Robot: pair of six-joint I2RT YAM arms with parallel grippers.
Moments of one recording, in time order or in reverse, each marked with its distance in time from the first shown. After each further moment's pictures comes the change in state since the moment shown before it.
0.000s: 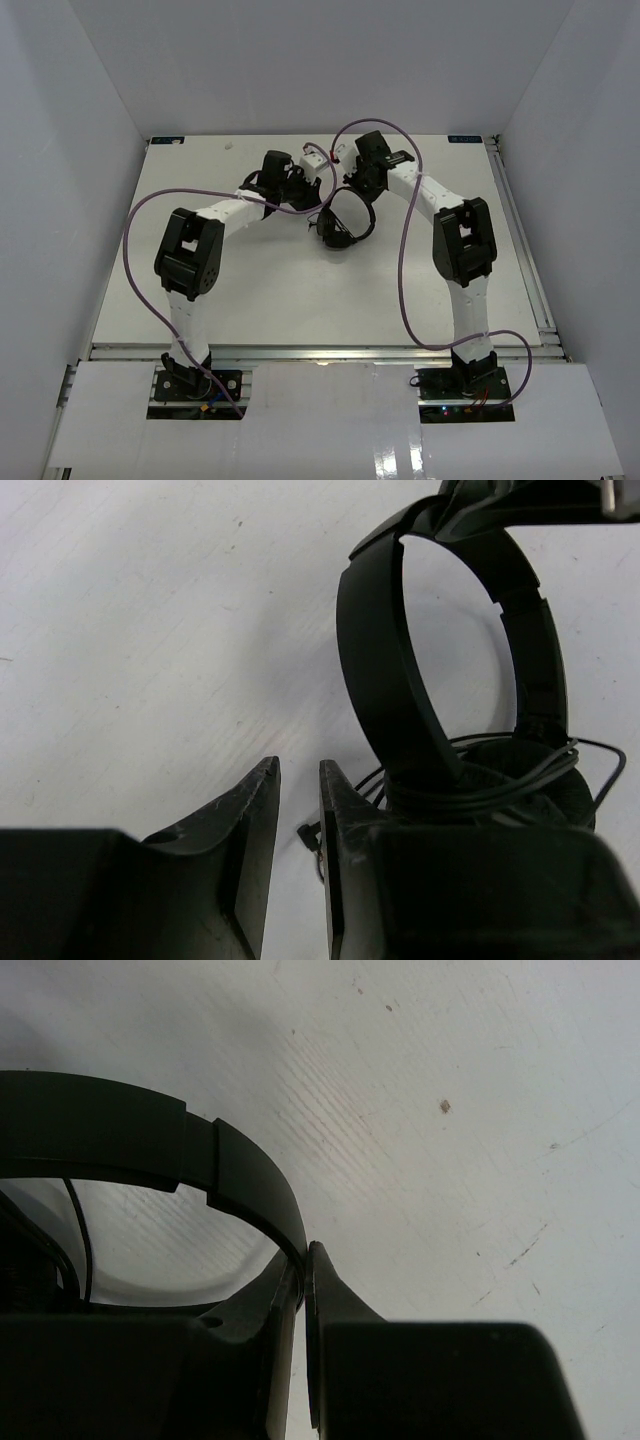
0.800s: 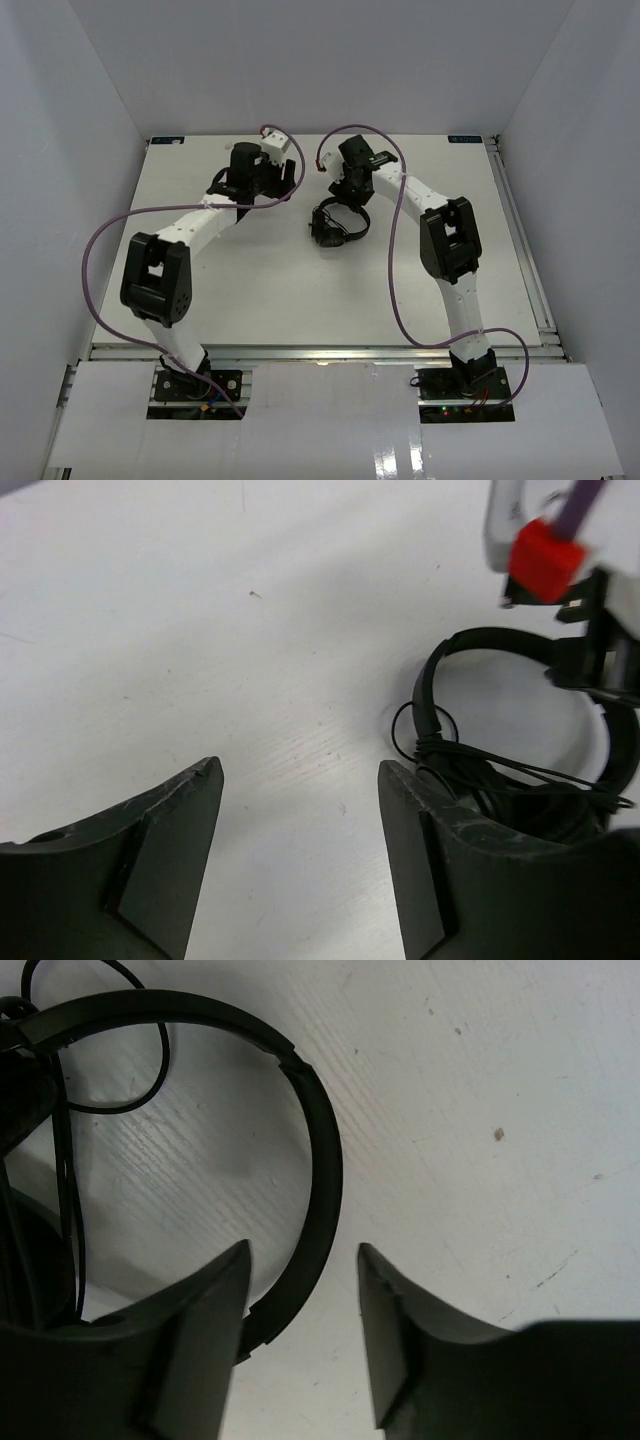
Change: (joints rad) left arm 0.075 -0.272 -0.136 0.005 -0.301 -0.164; right arm 0.062 0.104 0.131 -0.110 0.052 -0.013
